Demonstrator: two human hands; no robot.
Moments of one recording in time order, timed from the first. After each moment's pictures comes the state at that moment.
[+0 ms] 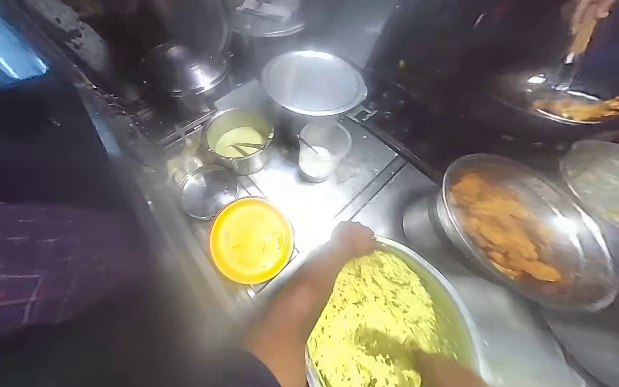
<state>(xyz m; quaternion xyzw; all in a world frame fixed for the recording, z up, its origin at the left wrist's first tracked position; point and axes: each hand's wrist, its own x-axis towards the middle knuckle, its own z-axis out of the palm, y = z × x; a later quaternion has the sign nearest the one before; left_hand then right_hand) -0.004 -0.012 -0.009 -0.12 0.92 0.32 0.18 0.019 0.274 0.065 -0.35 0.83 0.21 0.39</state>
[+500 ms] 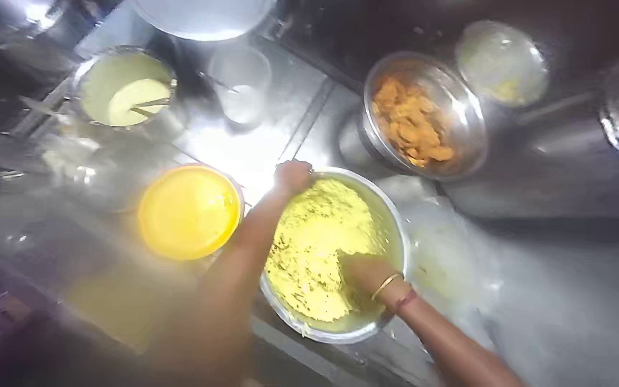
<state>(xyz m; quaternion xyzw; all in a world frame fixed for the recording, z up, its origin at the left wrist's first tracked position) -0.009 -0.006 -0.004 -0.15 0.91 0.30 0.22 0.032 0.240 0.061 -0.29 0.78 0.23 0.51</state>
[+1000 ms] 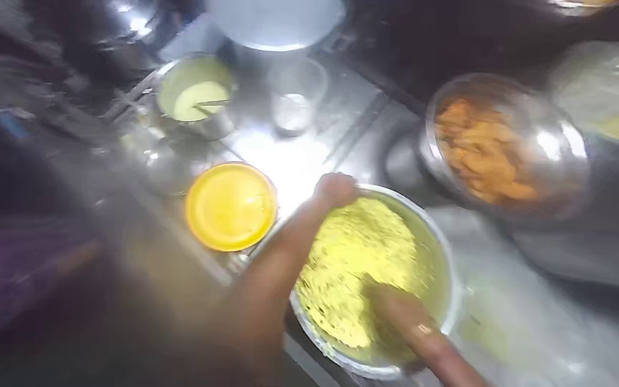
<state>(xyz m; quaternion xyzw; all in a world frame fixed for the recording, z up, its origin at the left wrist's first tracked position) -0.003 -0.011 0.000 -0.14 0.91 0.33 0.19 0.050 0.244 0.047 -0.31 0.79 0.20 0.48</state>
